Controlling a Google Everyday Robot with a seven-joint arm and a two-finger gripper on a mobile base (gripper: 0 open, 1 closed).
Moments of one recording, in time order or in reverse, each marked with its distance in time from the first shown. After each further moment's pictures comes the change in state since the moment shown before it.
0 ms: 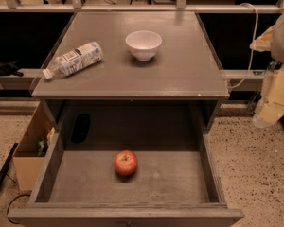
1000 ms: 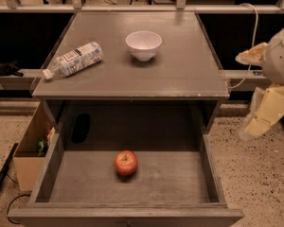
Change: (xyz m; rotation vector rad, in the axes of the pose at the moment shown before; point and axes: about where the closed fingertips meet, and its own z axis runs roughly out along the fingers) arm -0.015 0.014 0.028 -0.018 -0.187 -0.031
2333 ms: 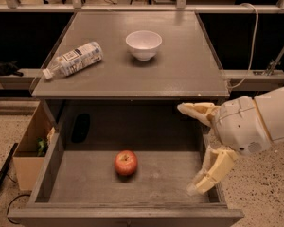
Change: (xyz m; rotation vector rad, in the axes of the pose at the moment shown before) arm -0.066 0.106 0.083 -0.241 -0.561 -0.043
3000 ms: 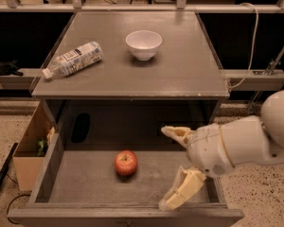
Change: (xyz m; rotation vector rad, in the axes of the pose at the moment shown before) arm 0.030 0.013 0.066 -0.009 -0.006 0.103
